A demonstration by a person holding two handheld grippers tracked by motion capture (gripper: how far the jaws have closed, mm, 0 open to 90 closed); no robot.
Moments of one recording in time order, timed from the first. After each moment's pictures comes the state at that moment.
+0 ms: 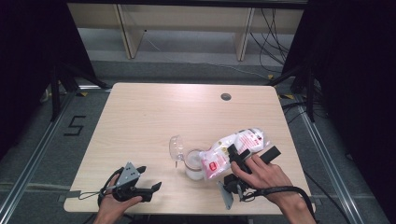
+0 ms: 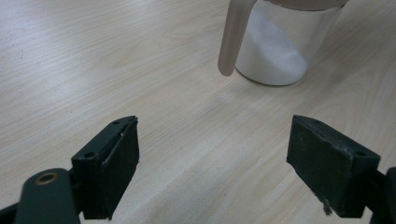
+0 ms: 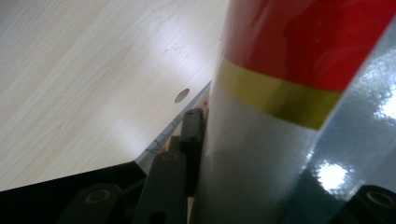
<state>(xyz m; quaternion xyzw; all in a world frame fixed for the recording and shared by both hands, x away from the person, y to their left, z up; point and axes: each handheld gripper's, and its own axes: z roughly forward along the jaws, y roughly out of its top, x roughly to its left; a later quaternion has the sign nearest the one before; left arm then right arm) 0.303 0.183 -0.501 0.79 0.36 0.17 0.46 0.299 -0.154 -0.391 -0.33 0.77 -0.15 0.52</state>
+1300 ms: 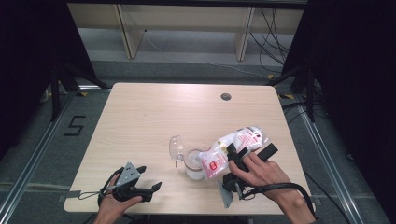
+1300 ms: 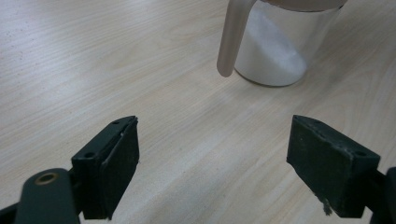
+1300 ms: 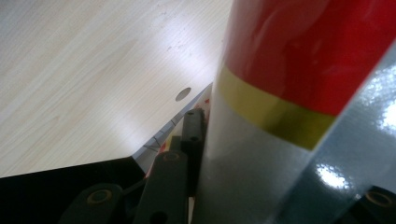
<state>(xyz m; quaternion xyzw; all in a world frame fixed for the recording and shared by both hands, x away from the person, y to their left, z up) 0.302 0.182 -0.501 0.79 0.37 0.17 0.47 0.305 -0.149 -0.388 -0.37 0.76 -0.18 0.50</state>
